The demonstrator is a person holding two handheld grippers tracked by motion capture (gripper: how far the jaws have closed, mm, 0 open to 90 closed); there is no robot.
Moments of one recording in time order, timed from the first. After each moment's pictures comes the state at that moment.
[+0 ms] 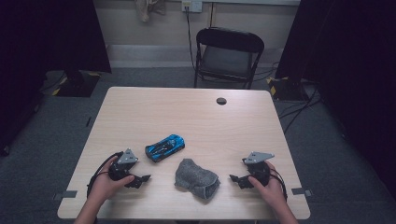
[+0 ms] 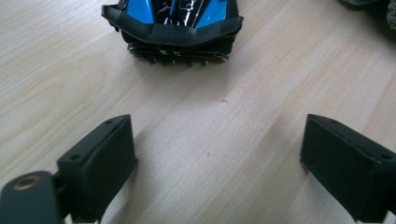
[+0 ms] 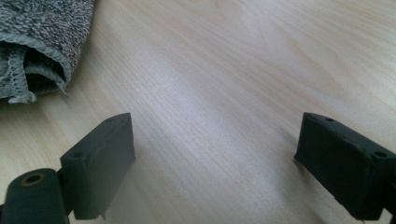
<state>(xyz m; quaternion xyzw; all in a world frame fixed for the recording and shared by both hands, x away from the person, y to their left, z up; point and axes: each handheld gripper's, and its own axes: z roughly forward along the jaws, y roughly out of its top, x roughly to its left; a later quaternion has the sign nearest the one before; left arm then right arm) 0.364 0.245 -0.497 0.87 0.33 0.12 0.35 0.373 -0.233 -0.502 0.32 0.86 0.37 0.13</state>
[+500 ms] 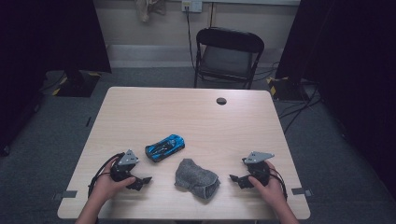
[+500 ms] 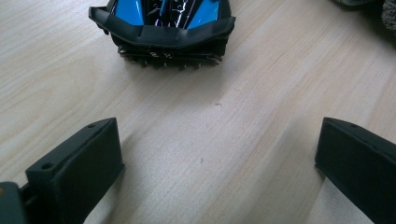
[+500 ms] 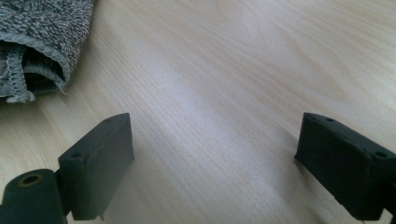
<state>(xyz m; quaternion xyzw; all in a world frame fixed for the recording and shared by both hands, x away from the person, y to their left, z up) 0.364 0.244 -0.502 0.87 0.32 0.13 0.36 0.374 -0.233 -0.502 0.32 0.86 0.37 0.13</state>
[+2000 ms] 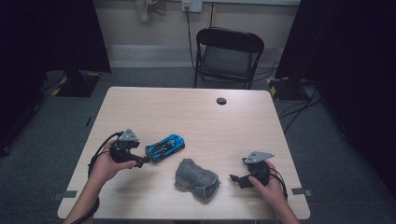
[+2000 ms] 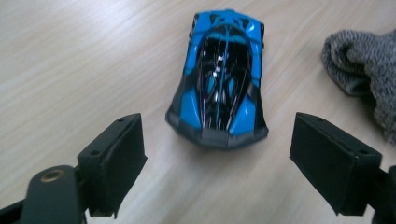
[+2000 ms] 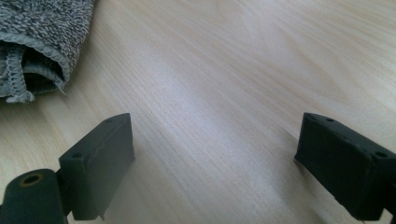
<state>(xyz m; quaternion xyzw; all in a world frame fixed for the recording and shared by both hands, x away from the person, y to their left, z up) 0.406 0.236 -0.441 0.86 0.35 0.12 0.35 0.375 -0.234 -0.502 0.31 0.86 0.37 0.13</state>
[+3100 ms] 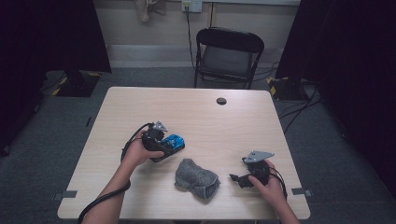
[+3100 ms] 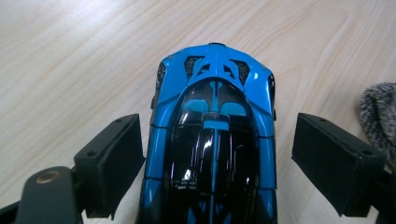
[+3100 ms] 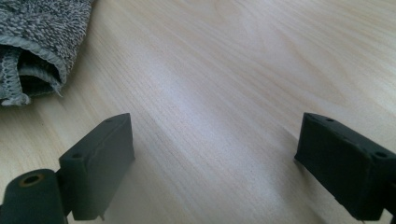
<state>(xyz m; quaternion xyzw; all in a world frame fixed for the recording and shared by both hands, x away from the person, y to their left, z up) 0.467 0.161 -0.472 0.89 0.33 0.08 0.32 0.377 -0.234 -0.502 0.31 0.86 0.37 0.13</state>
